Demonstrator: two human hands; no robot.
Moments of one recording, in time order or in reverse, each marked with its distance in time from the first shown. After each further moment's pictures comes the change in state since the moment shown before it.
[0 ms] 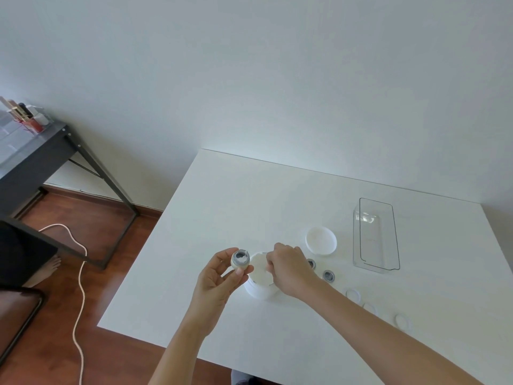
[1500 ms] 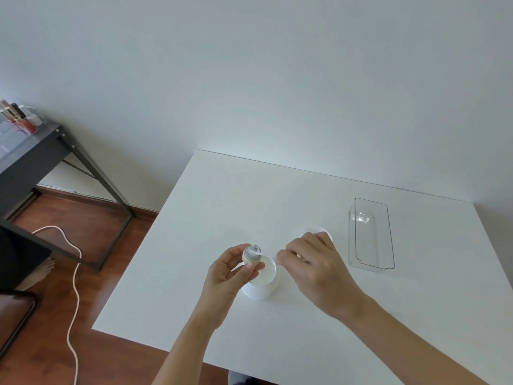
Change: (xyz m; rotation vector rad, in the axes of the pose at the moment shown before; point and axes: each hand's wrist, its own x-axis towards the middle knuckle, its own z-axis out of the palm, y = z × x) left_hand 0.006 0.008 0.027 -0.001 -0.080 0.000; right_hand -0.065 0.013 -0.056 -0.128 0.807 -0.423
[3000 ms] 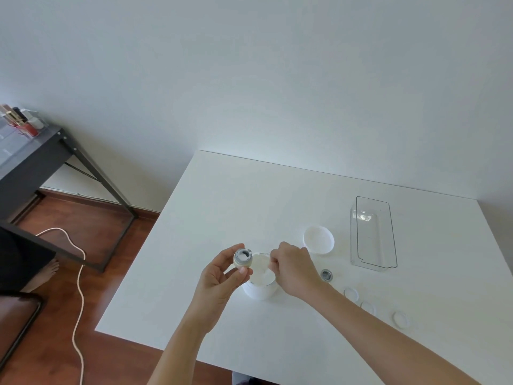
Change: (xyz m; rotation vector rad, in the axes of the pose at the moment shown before) left_hand -0.005 0.002 -0.015 0.117 0.001 -0.022; right_hand -0.003 0.001 0.085 0.172 -0.710 0.541
